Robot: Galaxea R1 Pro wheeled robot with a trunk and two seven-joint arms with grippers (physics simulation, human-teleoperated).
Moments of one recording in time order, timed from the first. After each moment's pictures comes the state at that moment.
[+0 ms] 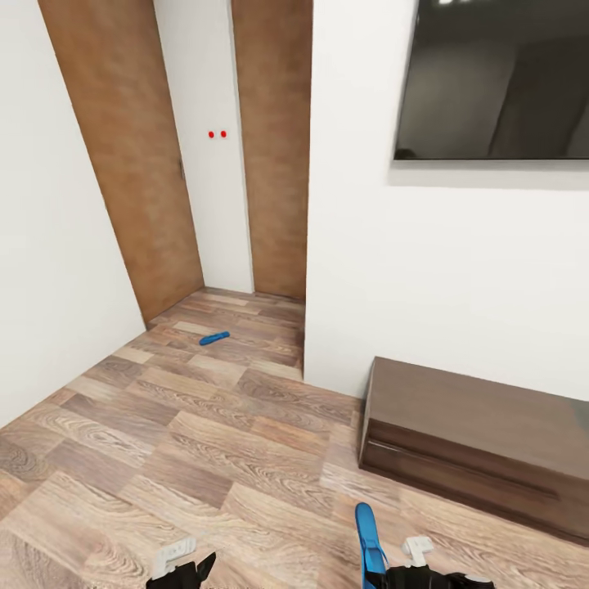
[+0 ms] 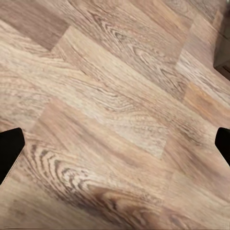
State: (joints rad) left arm -0.19 0.12 -0.19 -0.62 0.57 0.02 -0.22; right arm -0.41 -0.13 -0.01 -0.30 -0.04 0.11 0.64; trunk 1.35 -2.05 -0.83
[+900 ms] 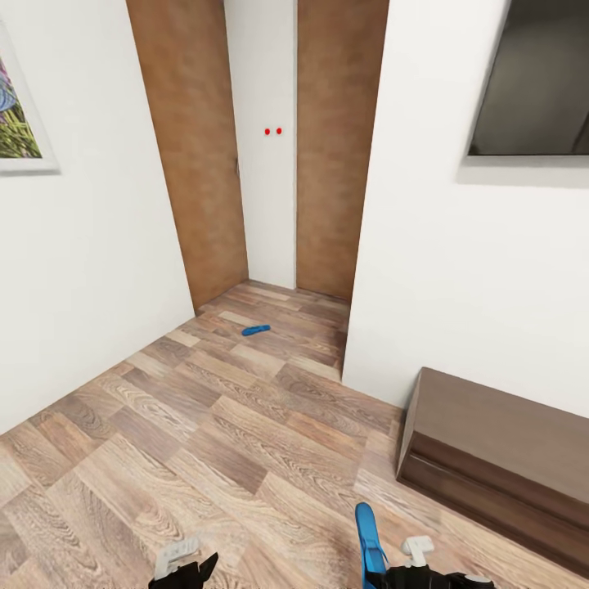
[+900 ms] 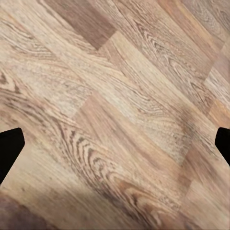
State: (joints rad) left arm -0.19 0.11 -0.19 -0.61 0.57 0.02 -0.22; right arm -0.41 -0.13 -0.01 -0.30 -0.04 0.11 0.63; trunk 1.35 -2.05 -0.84
